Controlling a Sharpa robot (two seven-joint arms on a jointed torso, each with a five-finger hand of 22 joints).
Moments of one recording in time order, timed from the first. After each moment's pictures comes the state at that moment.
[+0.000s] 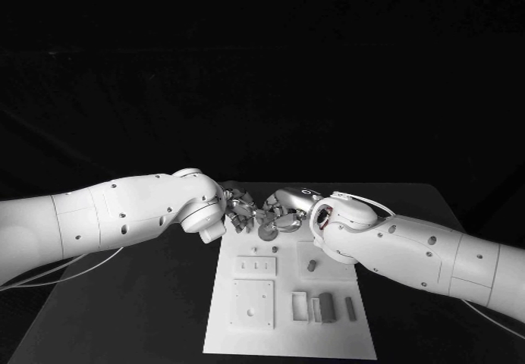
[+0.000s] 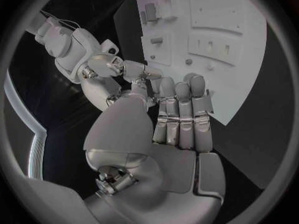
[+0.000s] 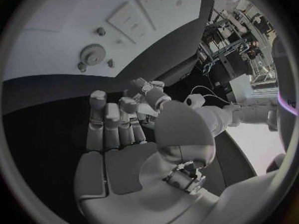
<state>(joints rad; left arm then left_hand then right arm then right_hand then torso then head) 1.41 -0.66 -0.24 1.38 -0.64 -0.11 -0.45 1.23 -0.07 0.00 0.29 0.05 1.06 0.07 0.35 0.48 1.28 -0.03 0.52 0.68 1.17 -0.08 0.75 1.05 0.06 1.20 -0.17 0.45 1.25 1.20 -0.45 -0.09 1.29 -1.46 -0.23 -0.11 1.09 0.00 0.50 -0.28 0.18 0.89 0.10 0.33 0.47 1.09 0.02 1.18 0.99 1.05 -0.07 1.53 0.91 0.25 1.02 0.01 1.05 1.31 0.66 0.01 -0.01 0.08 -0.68</state>
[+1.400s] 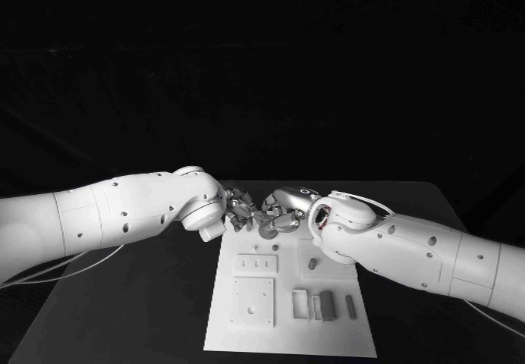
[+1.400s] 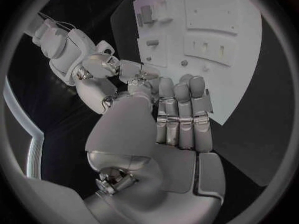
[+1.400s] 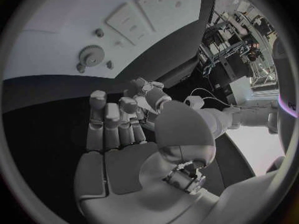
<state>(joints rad) 1.41 -0.65 -0.24 1.38 -0.66 -0.09 -0.48 1.34 -0.05 0.02 0.29 0.06 1.08 0.07 0.34 0.49 1.28 -0.03 0.55 0.70 1.17 -0.09 0.81 1.02 0.06 1.21 -0.18 0.46 1.30 1.20 -0.45 -0.09 1.31 -1.48 -0.23 -0.14 1.08 0.00 0.51 -0.28 0.18 0.90 0.10 0.33 0.47 1.09 0.02 1.18 0.99 1.06 -0.07 1.53 0.91 0.25 1.02 0.01 1.05 1.31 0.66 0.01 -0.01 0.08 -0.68</state>
